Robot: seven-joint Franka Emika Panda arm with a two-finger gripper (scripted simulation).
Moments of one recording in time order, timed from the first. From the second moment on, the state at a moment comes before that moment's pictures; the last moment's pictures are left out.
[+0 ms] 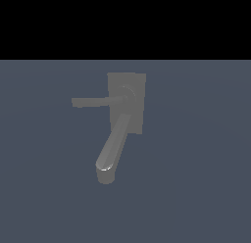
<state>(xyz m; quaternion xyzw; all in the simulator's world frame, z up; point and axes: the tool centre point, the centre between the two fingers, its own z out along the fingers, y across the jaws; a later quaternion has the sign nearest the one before) -0.199 0.132 0.674 0.65 0.06 0.35 0.68</state>
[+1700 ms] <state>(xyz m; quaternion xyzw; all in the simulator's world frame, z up) -0.020 0.276 0.311 0.14 0.53 0.13 0.82</state>
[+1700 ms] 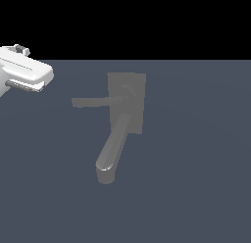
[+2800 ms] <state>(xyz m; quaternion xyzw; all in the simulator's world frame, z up) -0.016 0.158 0.114 0.06 0.70 -0.06 0.71</state>
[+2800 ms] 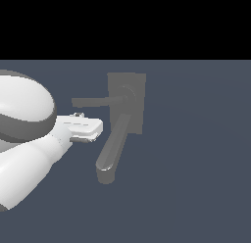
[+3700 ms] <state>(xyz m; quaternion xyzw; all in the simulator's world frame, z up) -0.013 0.139 0.117 0.07 0.70 -0.07 0.70</state>
